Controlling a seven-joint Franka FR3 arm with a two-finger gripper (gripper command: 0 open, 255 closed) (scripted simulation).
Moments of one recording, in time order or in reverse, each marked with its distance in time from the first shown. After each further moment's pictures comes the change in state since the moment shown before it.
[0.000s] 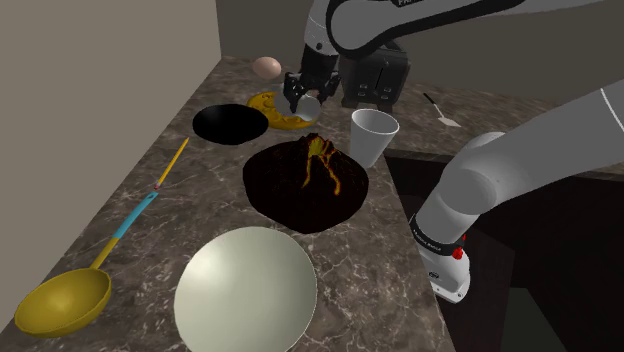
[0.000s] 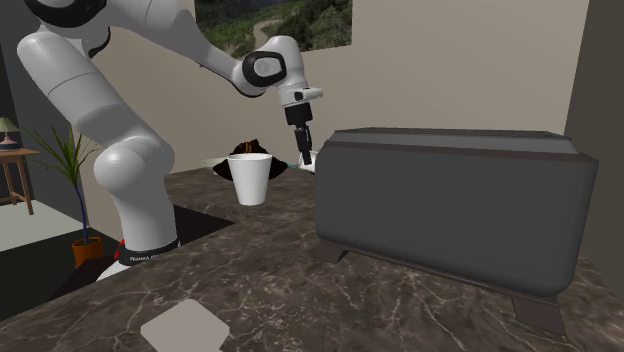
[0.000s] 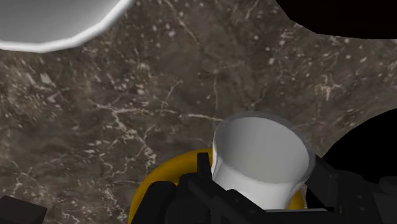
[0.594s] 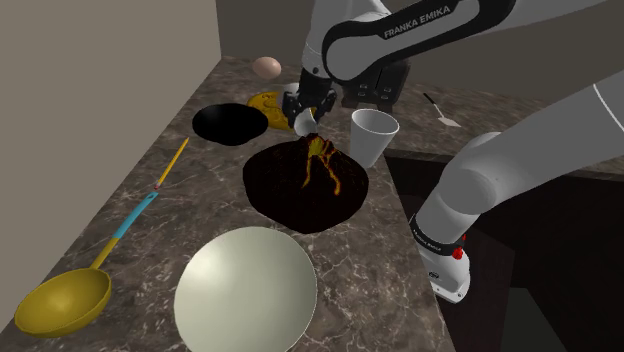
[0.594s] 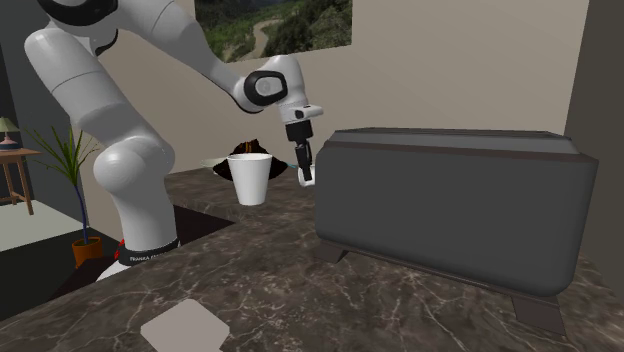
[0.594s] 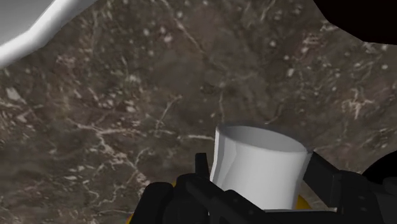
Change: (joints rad) arm -0.005 0.055 0.018 -0.083 -0.004 0.138 0.014
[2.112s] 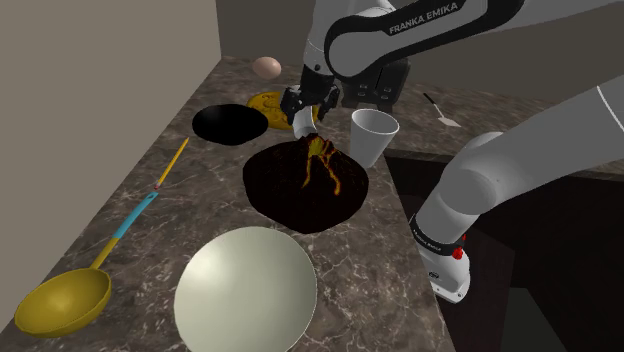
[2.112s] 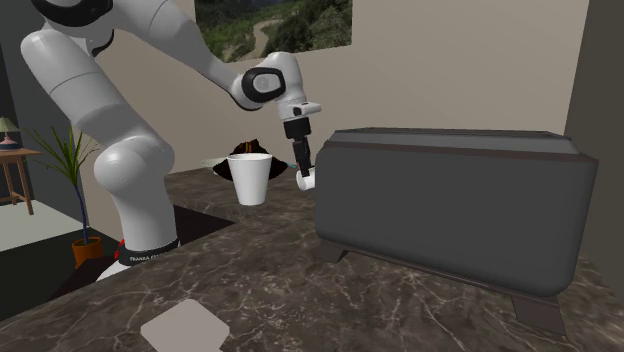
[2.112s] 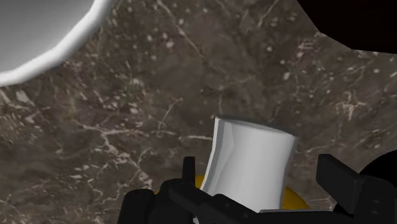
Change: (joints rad) arm 0.007 -0.026 -0.002 0.001 0.005 -0.028 -0.001
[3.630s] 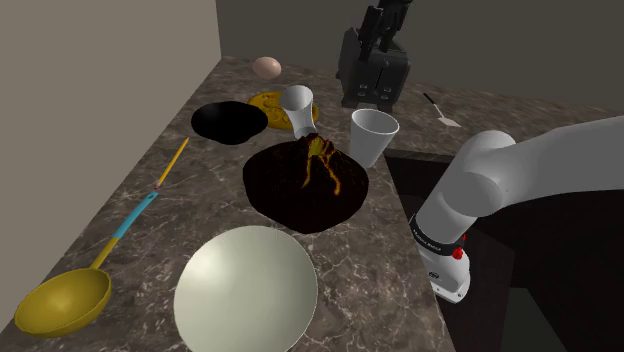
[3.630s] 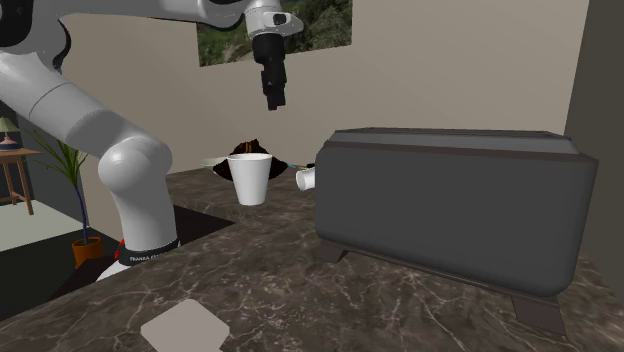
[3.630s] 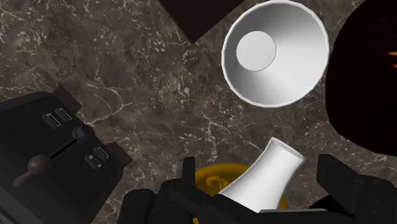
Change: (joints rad) arm 0.078 -0.302 -0.266 0.303 -0.134 -0.715 -0.554
